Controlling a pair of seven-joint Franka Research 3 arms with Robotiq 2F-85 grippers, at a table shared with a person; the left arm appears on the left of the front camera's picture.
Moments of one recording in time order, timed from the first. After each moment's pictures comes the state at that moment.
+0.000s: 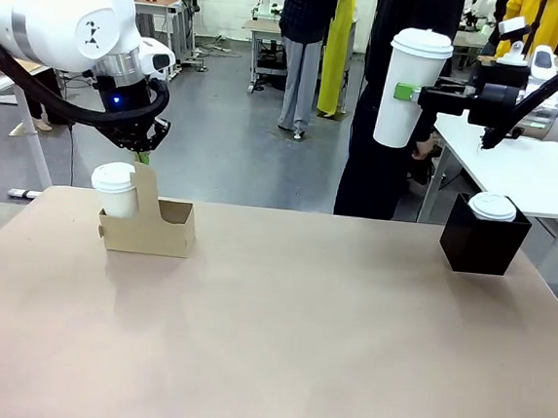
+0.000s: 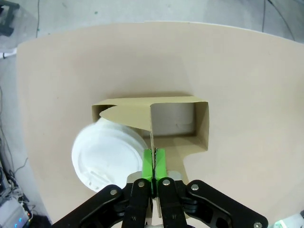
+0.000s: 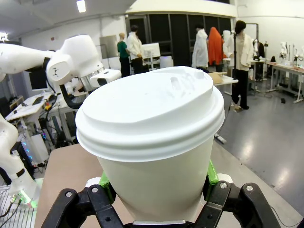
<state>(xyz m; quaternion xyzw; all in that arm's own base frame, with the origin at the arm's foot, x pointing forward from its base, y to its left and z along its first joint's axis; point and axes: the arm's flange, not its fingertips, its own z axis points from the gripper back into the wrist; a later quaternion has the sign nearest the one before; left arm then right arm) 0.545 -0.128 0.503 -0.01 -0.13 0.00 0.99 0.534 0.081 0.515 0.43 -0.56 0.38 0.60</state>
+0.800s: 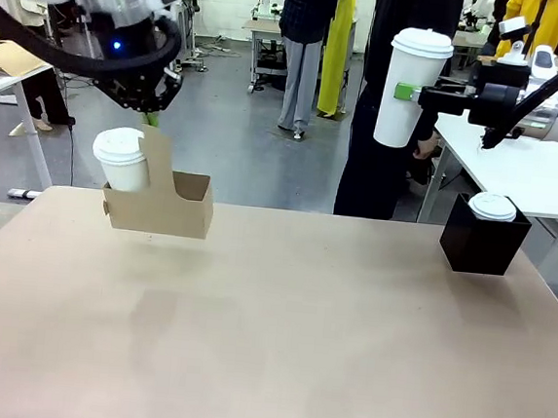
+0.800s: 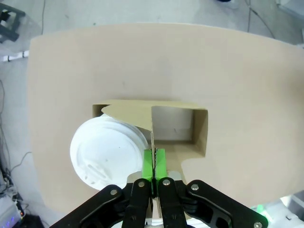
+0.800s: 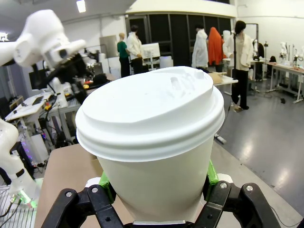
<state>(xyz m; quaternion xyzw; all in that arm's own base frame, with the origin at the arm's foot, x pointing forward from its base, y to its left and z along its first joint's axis) 0.446 -0.190 0.609 -0.01 -0.17 0.02 0.98 0.534 0.081 0.516 0.43 -0.56 0.38 0.60</state>
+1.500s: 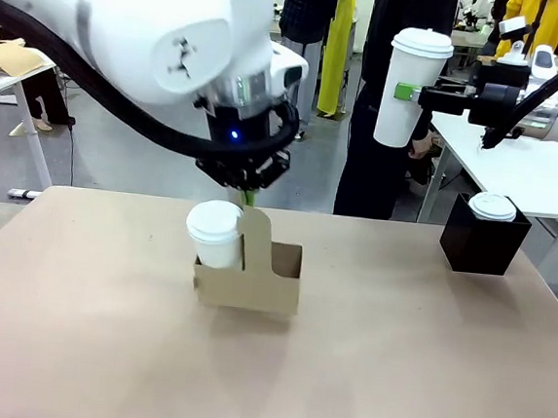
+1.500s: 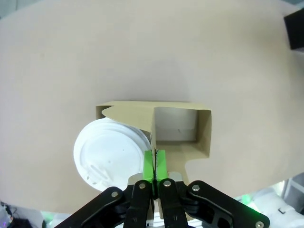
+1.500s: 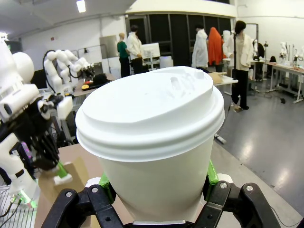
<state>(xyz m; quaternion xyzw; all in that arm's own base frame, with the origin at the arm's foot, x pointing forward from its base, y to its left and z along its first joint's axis) 0.369 -0.352 0.528 -0.04 -0.16 -0.01 0.99 0.534 0.081 0.516 0.43 -0.56 0.38 0.60</state>
